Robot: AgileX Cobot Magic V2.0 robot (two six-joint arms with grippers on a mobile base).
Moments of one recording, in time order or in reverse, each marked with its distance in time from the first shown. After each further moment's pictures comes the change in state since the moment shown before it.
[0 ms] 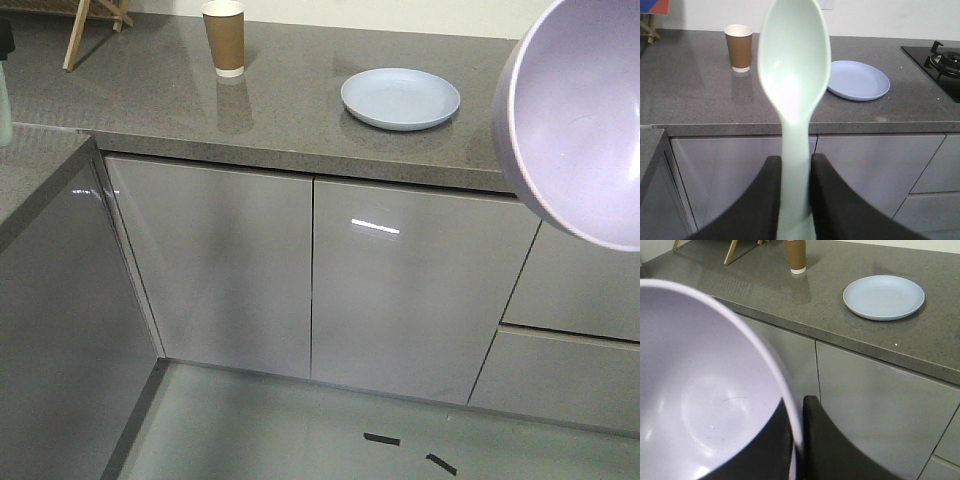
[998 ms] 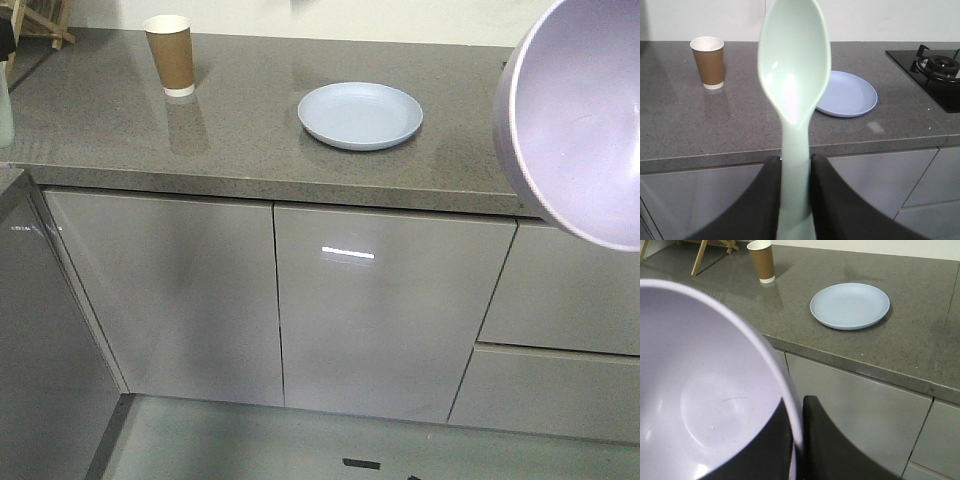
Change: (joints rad) left arm 0.000 0.000 0.000 0.000 0.000 0.000; right arm 0.000 0.000 0.000 0.000 0.000 0.000
